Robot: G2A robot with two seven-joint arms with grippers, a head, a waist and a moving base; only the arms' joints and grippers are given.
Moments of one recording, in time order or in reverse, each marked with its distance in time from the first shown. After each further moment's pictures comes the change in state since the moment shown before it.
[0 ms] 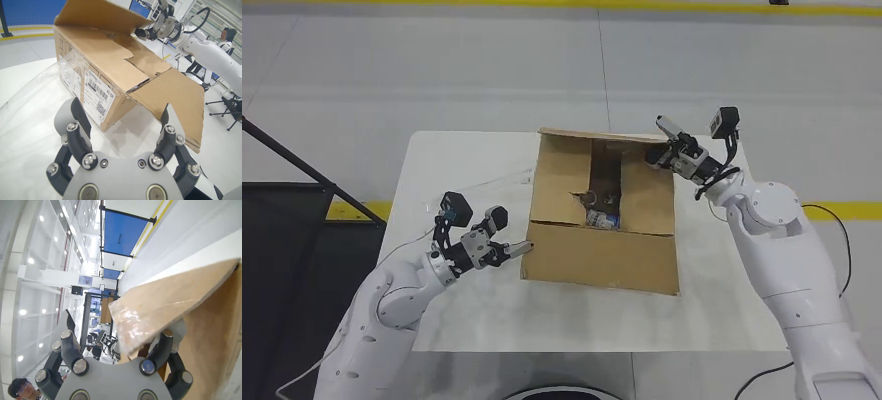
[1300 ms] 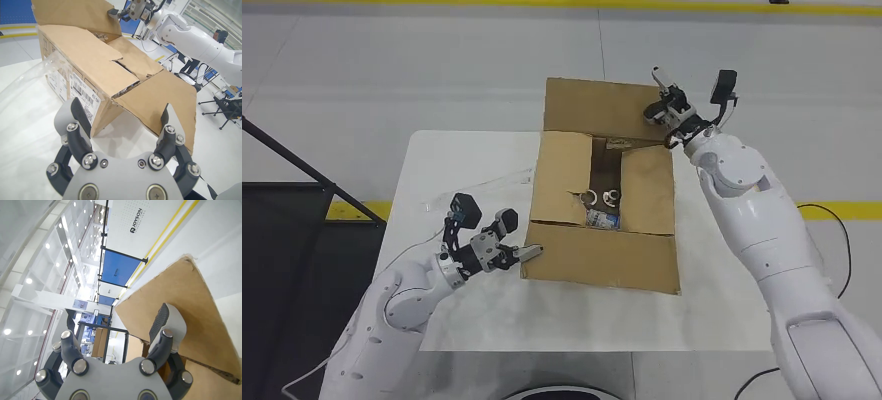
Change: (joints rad) left arm 0.001 0.007 0.053 -0.024 -0.040 0.024 0.009; right arm 0.292 -0.153 -0.209 0.407 -0.011 -0.095 -0.293
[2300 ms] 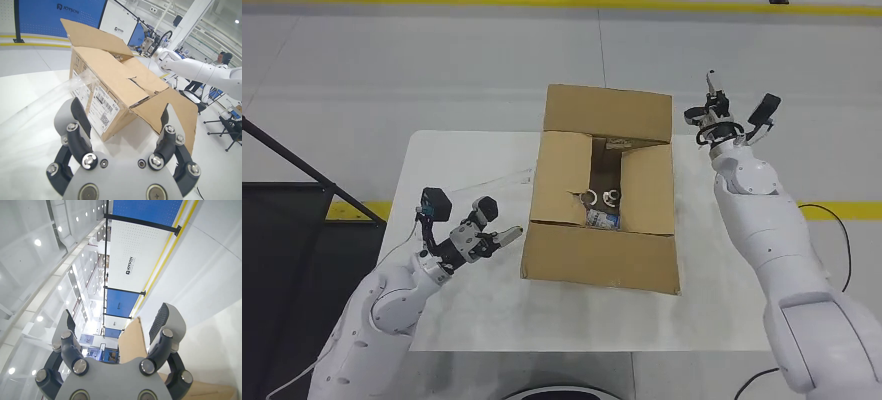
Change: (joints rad) left arm 0.032 0.016 -0.073 -0.008 -0.041 0.053 0.111; right arm 0.066 -0.054 0.092 0.392 0.092 -0.206 -0.084
